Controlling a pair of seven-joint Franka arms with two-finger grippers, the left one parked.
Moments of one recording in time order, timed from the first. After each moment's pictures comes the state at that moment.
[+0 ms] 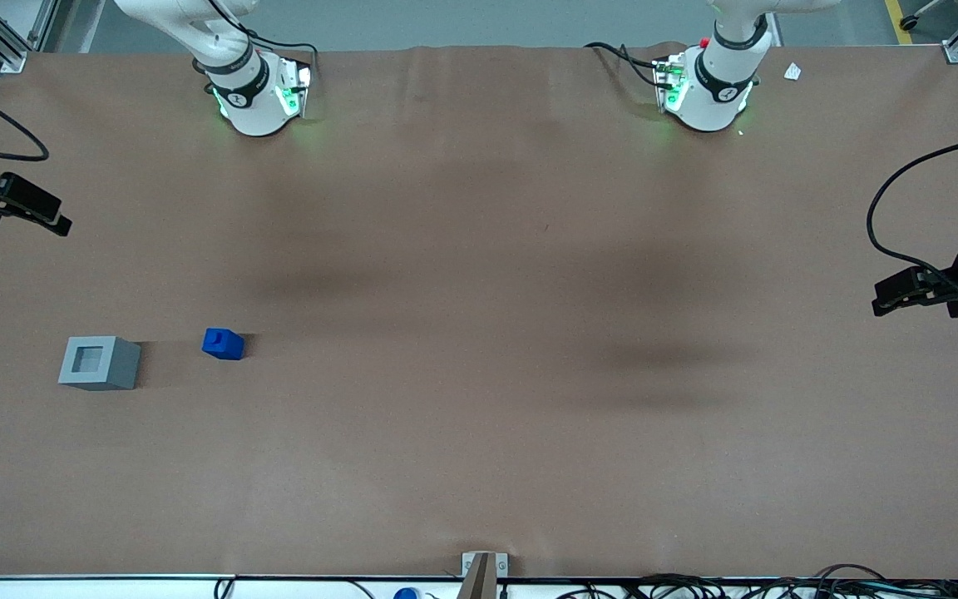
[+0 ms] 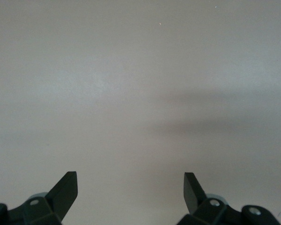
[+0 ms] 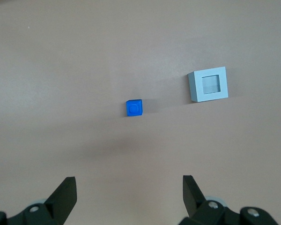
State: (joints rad) arm 0.05 0.01 -0.09 -1.51 0.04 1.53 0.09
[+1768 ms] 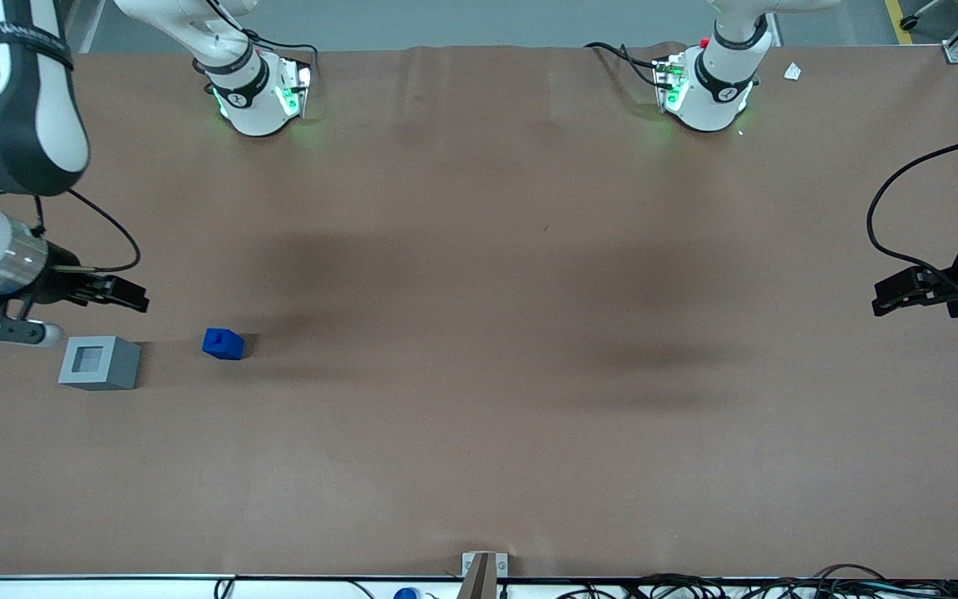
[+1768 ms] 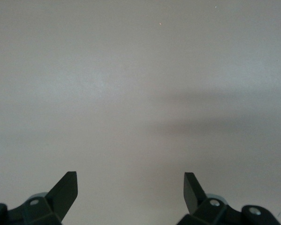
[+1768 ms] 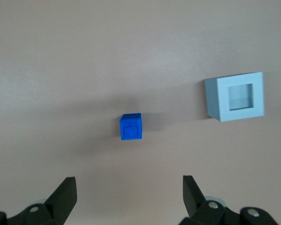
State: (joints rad) arm 0.06 0.16 -0.09 -1.77 0.03 1.89 0.09
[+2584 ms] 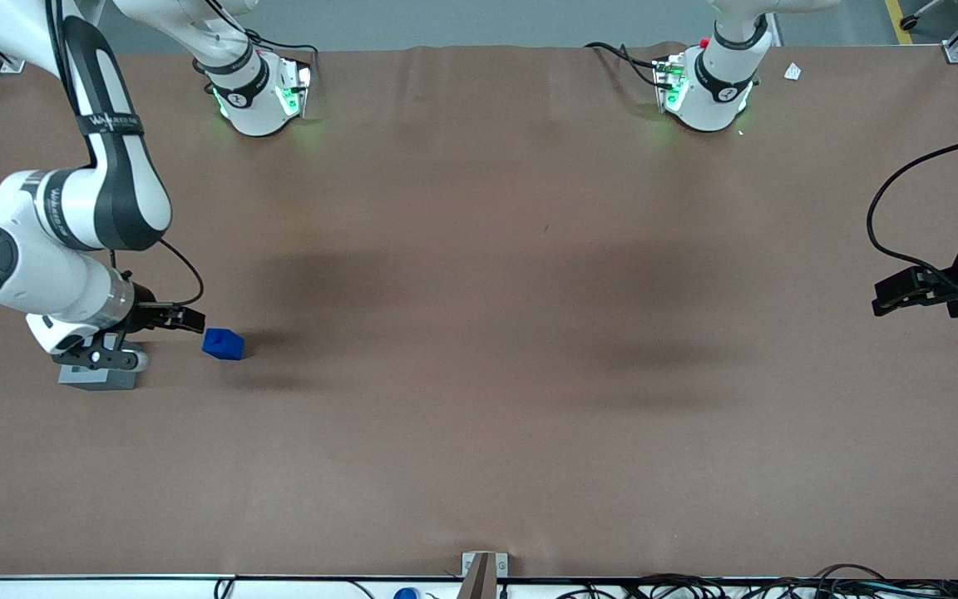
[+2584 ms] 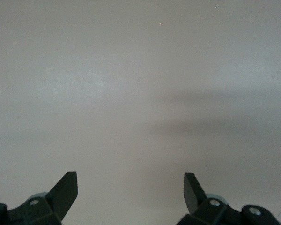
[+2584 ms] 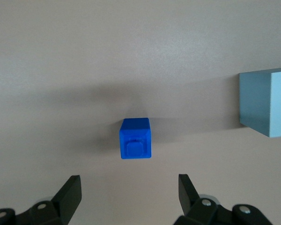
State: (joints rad) arm 0.09 0.30 -0.08 -1.88 0.03 2.09 0.09
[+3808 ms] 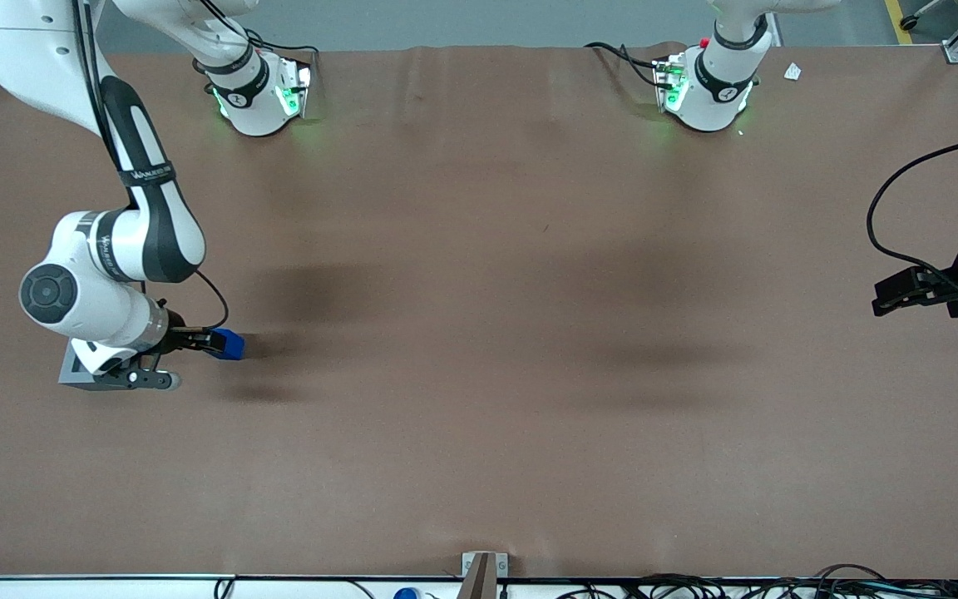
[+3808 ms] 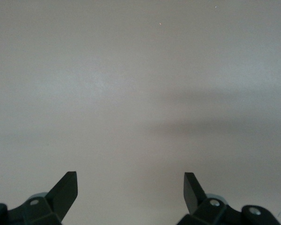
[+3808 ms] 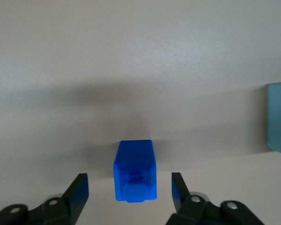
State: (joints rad) arm 0.10 0.43 -0.08 -1.90 0.03 2.24 0.09
